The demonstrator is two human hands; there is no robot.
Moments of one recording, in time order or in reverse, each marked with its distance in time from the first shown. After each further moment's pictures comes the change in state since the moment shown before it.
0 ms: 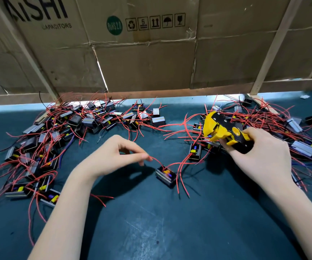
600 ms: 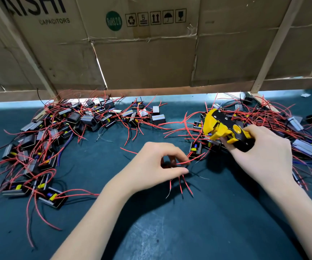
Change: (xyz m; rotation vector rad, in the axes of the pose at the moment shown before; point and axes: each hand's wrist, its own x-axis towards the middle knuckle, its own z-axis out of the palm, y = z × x) left_hand 0.011 0.040 0.064 0.116 0.047 0.259; right_hand 0.001 0.000 0.002 -0.017 0.034 -0.029
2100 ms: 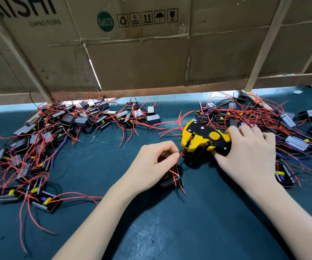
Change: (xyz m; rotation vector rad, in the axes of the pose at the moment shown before) left_hand 0.005 -0.002 0.017 -0.169 0.061 -0.184; right_hand -0.006 0.002 0.023 -0.381 0.118 -0.189
